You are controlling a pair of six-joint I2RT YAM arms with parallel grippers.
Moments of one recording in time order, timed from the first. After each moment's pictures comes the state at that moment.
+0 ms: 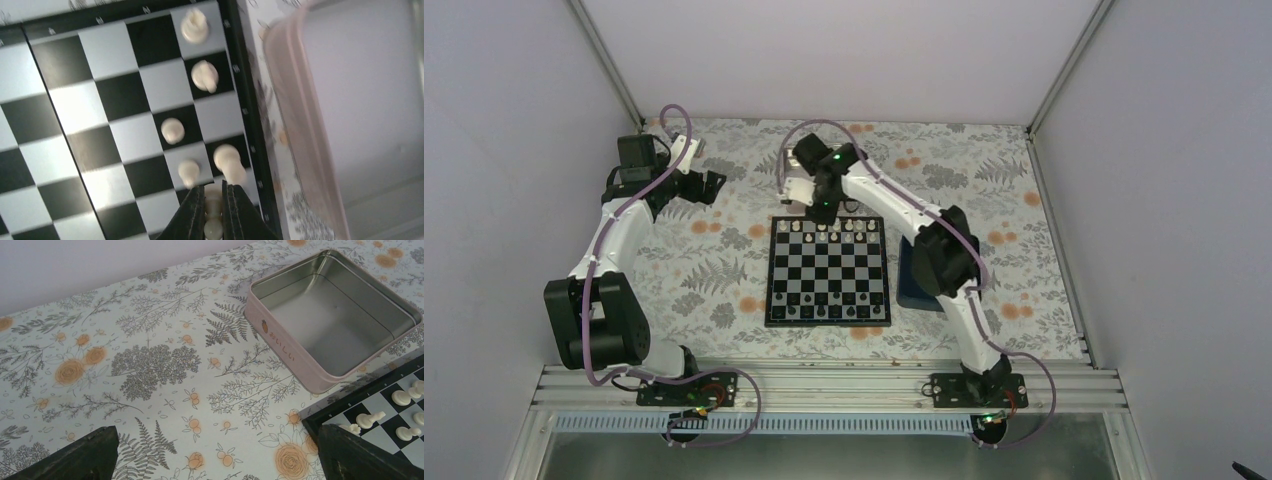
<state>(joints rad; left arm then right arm) 0.15 1.45 1.11 -0.36 0.47 0.33 0.73 2.24 2.10 -1.13 -0.05 -0.62</state>
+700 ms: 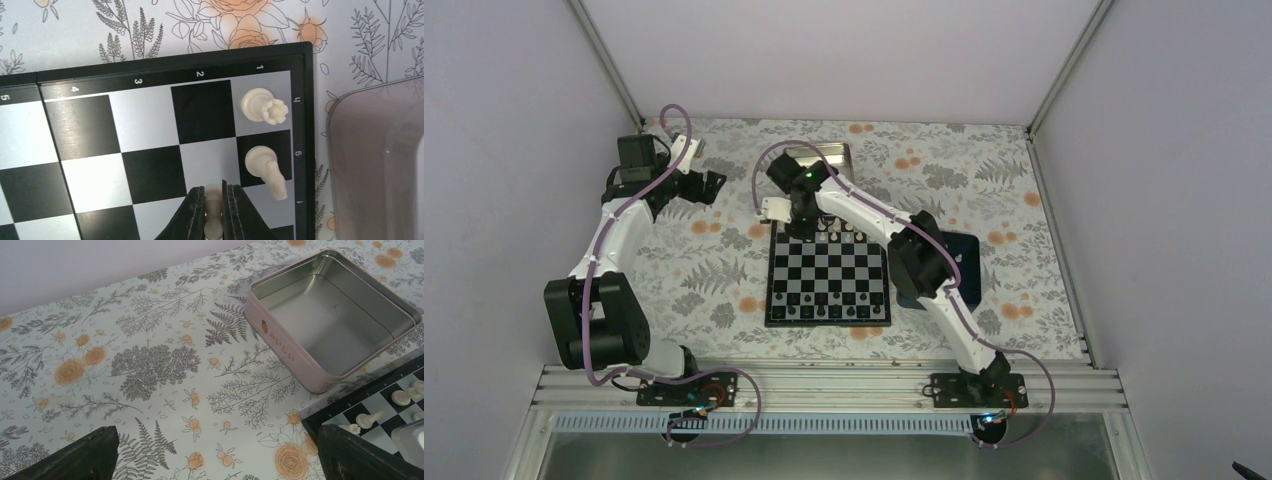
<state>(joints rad) 0.15 1.45 1.11 -0.36 0.47 0.33 0.84 2.43 2.24 -1.10 -0.06 -0.66</state>
